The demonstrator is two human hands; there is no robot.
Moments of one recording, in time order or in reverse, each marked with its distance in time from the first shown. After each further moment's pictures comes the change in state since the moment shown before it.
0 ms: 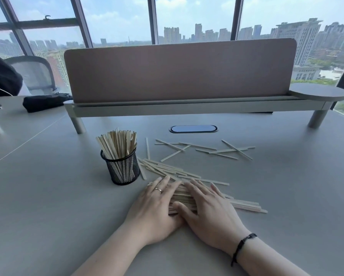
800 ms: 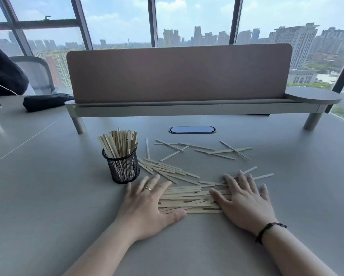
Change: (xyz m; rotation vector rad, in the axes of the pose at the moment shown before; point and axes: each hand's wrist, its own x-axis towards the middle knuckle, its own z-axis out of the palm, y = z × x) left_hand -0.008 -0.015 -0.007 0.055 -0.072 -0.128; right_hand -0.005 0.064 -0.025 -0.153 -0.062 0.453
